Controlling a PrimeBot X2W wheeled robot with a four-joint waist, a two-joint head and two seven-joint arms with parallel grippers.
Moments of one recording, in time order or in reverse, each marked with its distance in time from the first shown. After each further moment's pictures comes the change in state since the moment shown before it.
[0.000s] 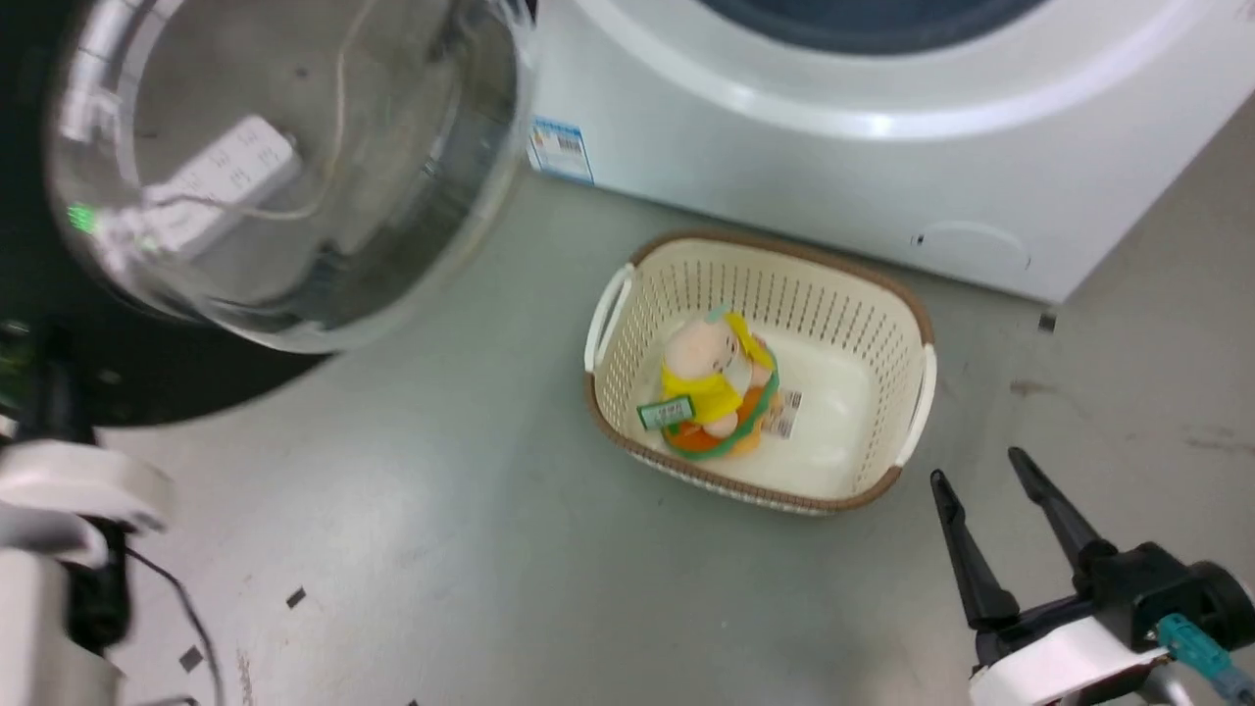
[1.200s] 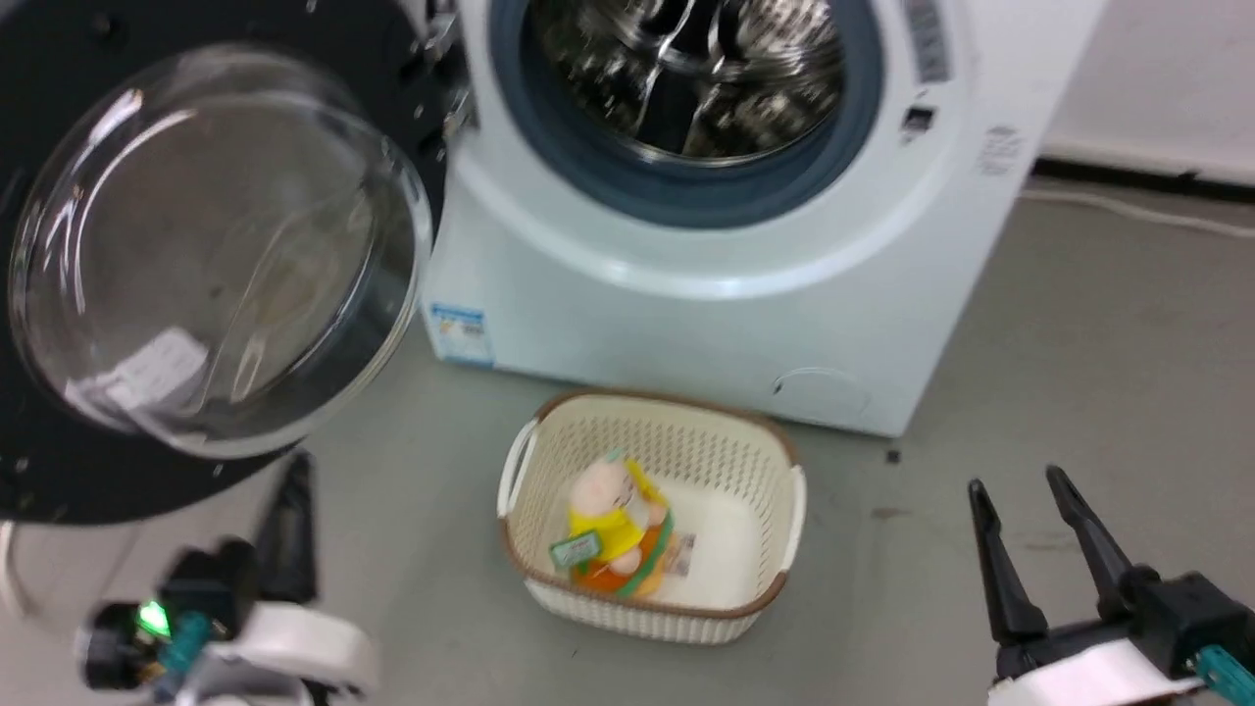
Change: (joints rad) left arm 0.255 -0.208 -0.054 -0.217 0.242 -0.068 -0.025; right arm 0.016 0.056 -0.093 0.032 0.010 0.000 -0.066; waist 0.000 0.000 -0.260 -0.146
